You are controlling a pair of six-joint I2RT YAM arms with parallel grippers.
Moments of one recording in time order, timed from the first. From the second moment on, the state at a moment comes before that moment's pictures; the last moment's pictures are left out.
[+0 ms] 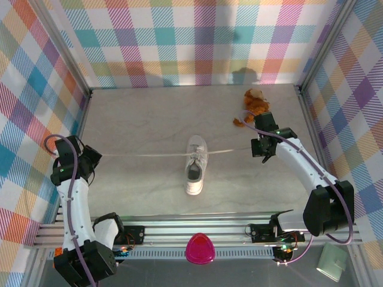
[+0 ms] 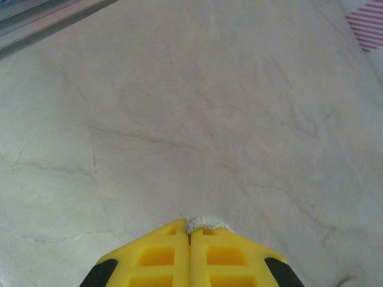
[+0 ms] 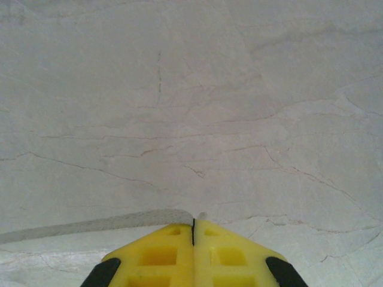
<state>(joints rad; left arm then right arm) 0.42 0.89 0.85 -0.82 0.09 -0.64 0.27 1.34 1.04 -0.87 0.24 0.16</state>
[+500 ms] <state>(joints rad) 0.56 0.95 0.77 -0.78 0.11 -0.70 0.23 1.28 0.94 -0.88 0.19 0.20</state>
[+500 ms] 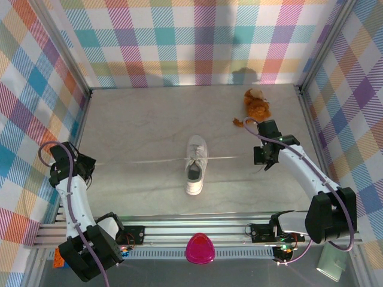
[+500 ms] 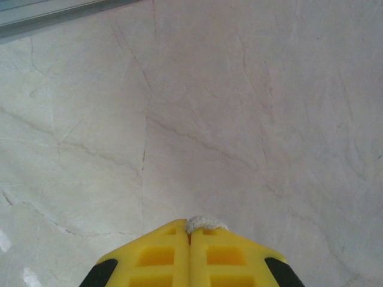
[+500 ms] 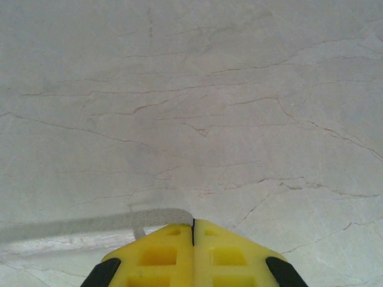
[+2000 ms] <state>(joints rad) 0.70 1.10 0.76 -0.71 0.11 -0.62 0.04 1.54 1.05 -0.95 0.10 0.14</state>
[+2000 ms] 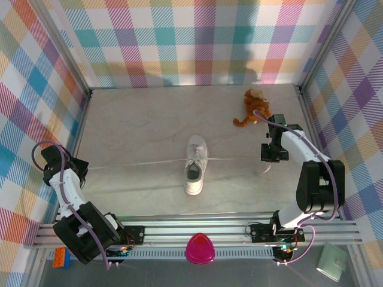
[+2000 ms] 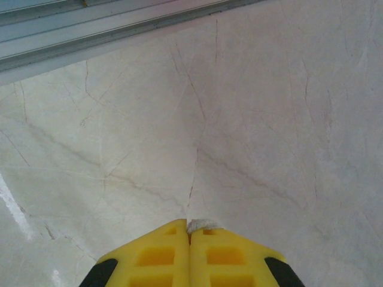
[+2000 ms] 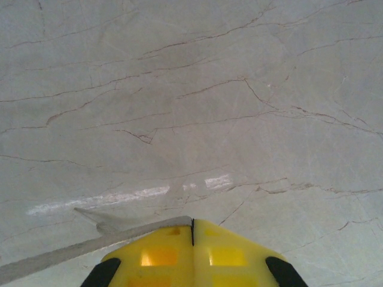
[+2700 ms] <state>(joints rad) 0.71 1.11 0.66 -0.66 0.19 -0.61 0.03 1.59 1.08 -0.90 0.00 0.12</state>
